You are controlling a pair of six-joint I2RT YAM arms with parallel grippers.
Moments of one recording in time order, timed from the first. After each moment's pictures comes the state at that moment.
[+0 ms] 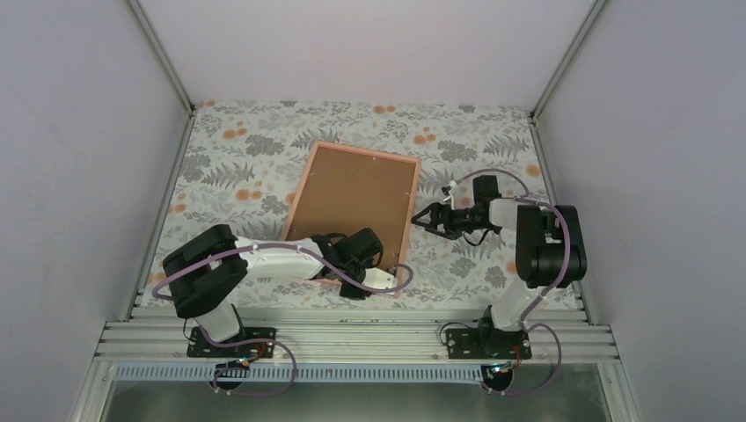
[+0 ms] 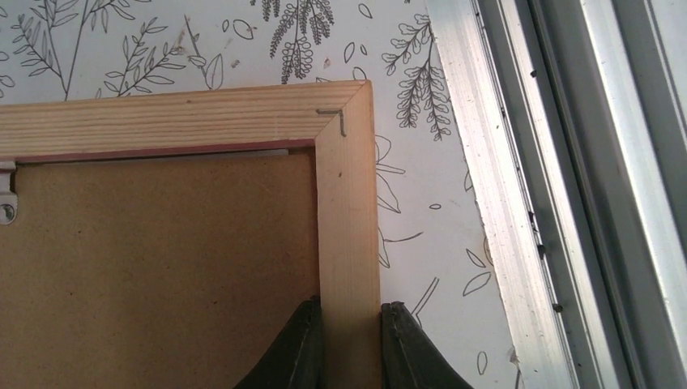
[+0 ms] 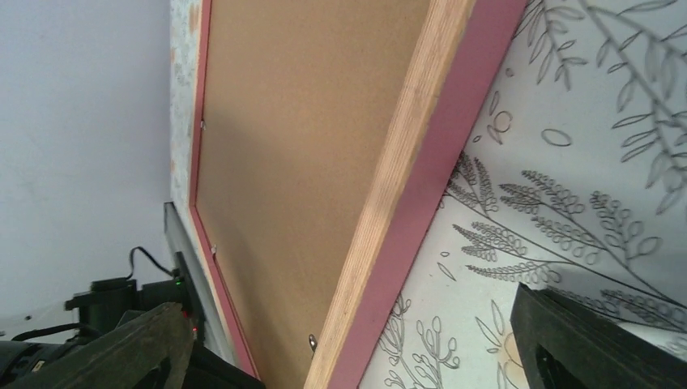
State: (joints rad) left arm -1.08 1.65 0.86 -0.34 0.25 0.67; right arm 0.02 1.71 0.79 -0.34 -0.99 0.07
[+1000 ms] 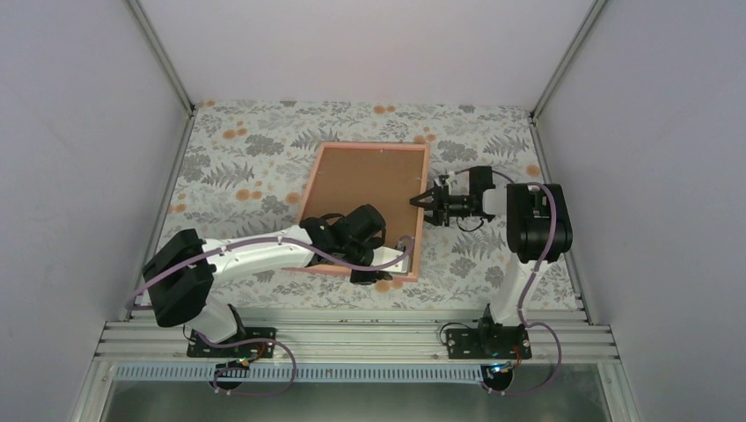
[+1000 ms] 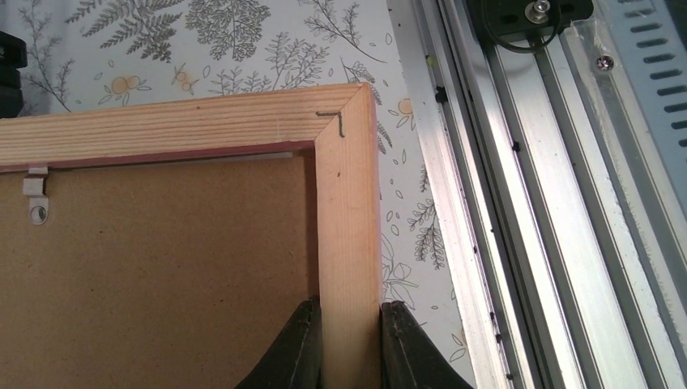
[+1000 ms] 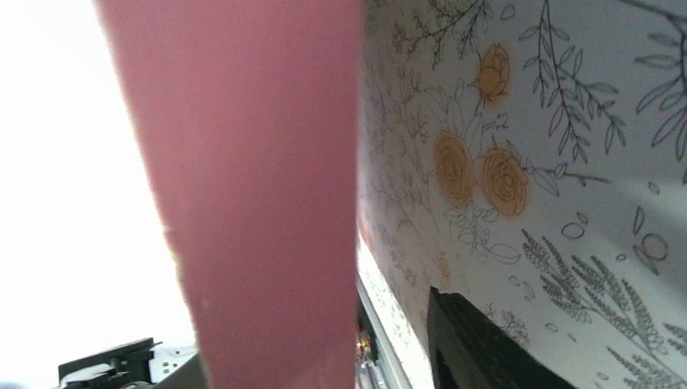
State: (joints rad) left arm -1.05 1.53 1.02 -0.44 0.37 0.57; right arm 0.01 1.94 0.91 -0.11 -1.33 0.53
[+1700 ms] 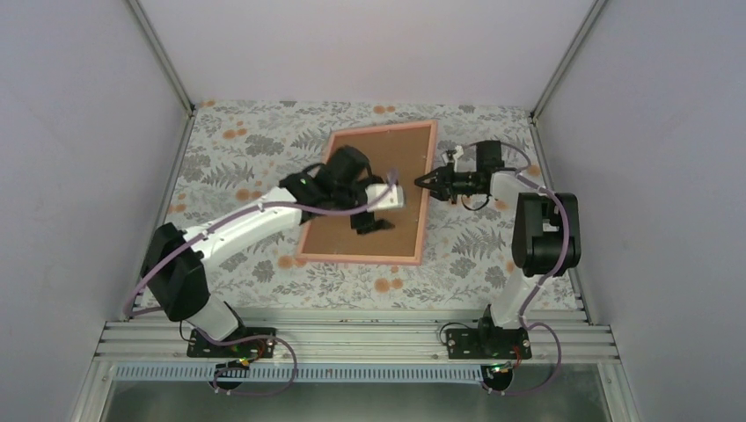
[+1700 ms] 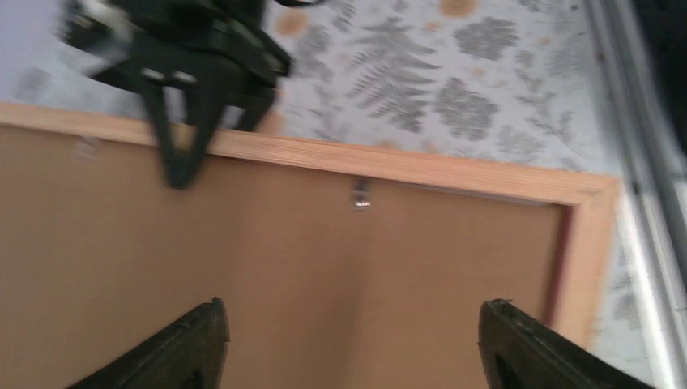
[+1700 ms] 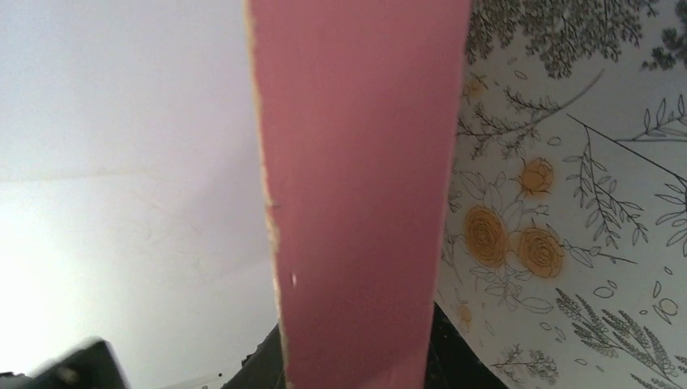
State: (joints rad) left arm -0.86 1.56 1.27 -0.51 0.38 0.59; right arm 0.02 1.82 1.08 -0.29 -1.17 0.52
